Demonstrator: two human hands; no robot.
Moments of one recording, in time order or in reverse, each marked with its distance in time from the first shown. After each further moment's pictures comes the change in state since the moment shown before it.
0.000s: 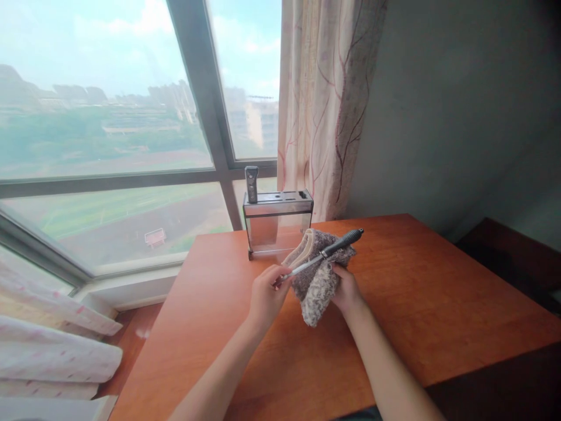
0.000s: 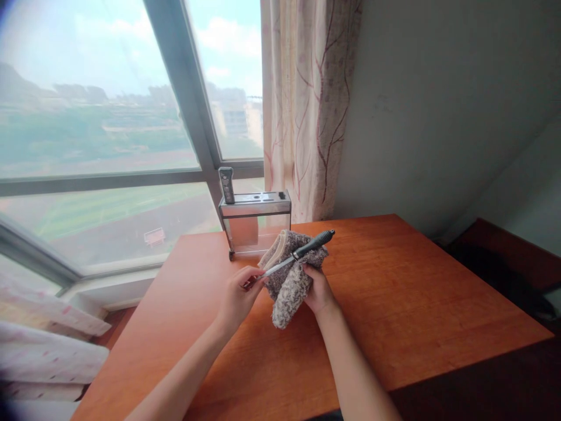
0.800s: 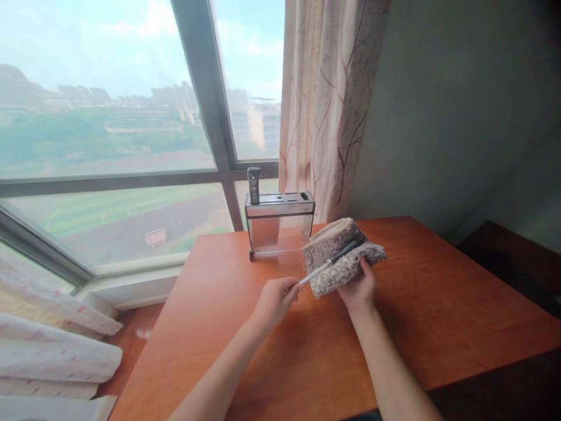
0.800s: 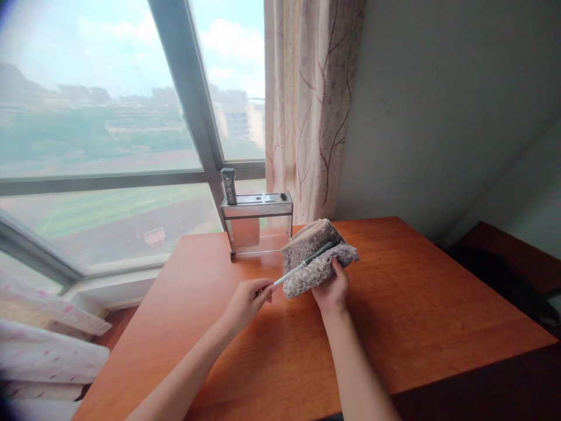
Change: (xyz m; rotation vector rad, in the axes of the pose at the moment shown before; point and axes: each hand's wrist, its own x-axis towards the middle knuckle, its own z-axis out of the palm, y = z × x) left_hand 0.001 0.001 0.003 0.091 -0.366 -0.101; right_hand -0.001 -0.021 -0.003 0.191 0.025 -0.271
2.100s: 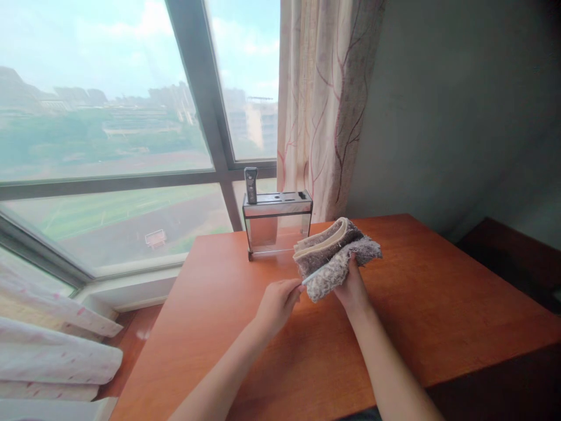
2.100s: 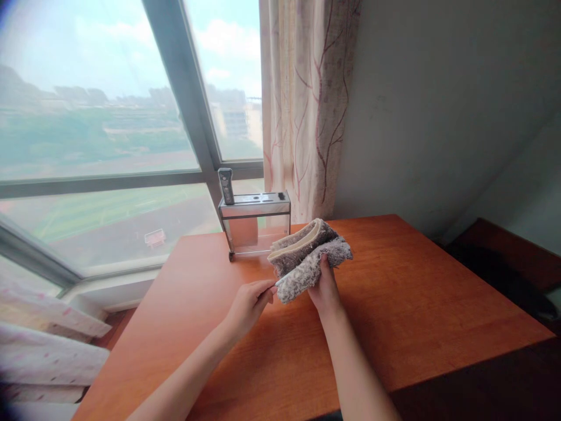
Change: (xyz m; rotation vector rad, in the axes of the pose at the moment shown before) left_hand -0.005 0.011 0.002 0.009 -0.018 0.139; right_hand 0.005 0.012 -0.001 -0.111 -0.040 0.076
